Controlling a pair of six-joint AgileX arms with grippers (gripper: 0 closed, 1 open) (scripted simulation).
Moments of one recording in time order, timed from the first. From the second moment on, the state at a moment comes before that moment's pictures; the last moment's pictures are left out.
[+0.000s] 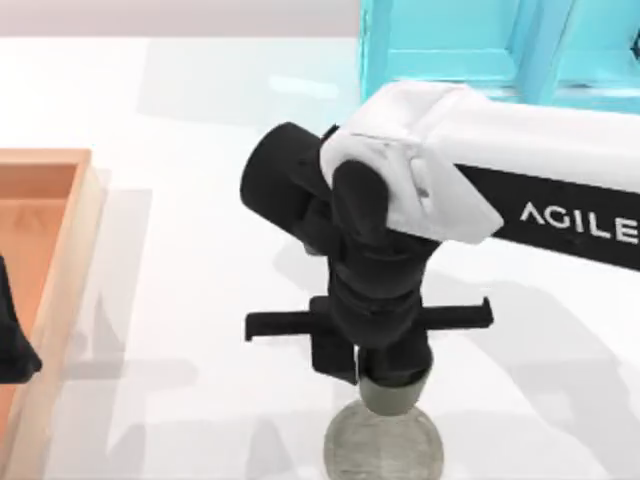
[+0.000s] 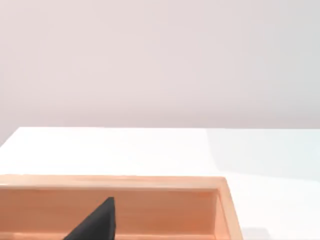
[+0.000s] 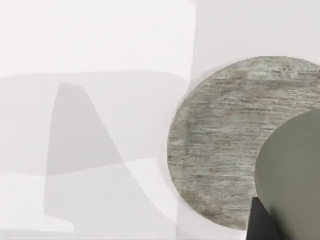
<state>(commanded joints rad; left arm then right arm) 0.00 0.00 0.00 0.00 0.00 0.00 0.91 1.96 1.55 -1.16 -0.04 0.86</state>
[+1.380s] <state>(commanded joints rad) 0.00 0.00 0.00 0.00 0.00 0.00 0.96 1.97 1.33 -0.91 -0.04 0.97</state>
